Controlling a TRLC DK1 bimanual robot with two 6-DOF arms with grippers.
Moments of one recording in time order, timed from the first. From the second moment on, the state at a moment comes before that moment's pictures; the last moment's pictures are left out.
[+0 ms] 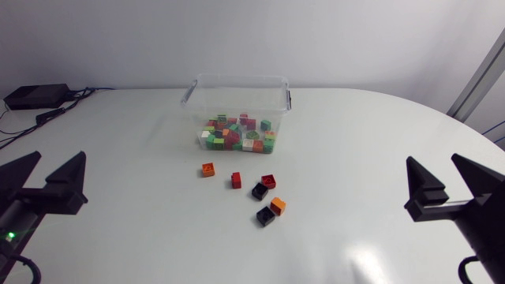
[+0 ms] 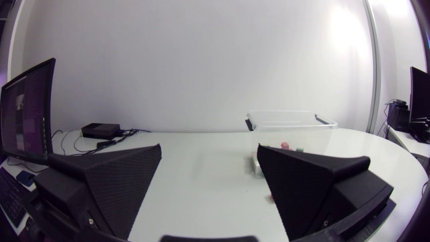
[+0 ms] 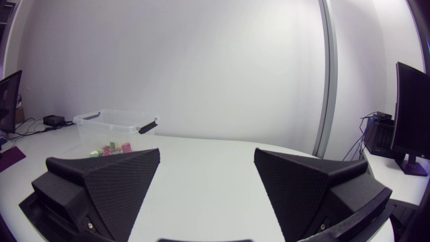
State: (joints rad) left arm 0.03 0.24 0.25 -0.08 0.02 0.03; right arm 0.04 0.18 0.17 -0.01 0.01 -0.03
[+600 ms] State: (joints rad) left arm -0.15 1.12 0.75 -0.23 0.04 0.14; right arm 0.17 0.86 0.57 -0.13 0.01 -0.03
